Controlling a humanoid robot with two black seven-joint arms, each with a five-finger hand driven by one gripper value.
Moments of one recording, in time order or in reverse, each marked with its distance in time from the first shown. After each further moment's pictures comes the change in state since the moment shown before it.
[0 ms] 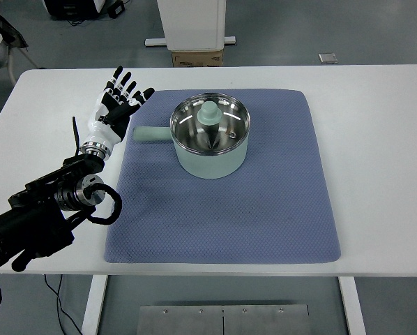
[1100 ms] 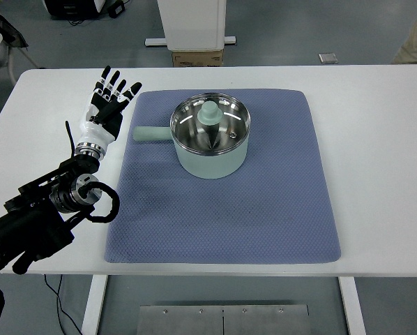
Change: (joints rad) left arm 0.031 0.001 -0.088 0.000 -0.032 -0.027 0.000; right arm -0.005 0.000 0.006 0.000 0.006 0.000 0.000
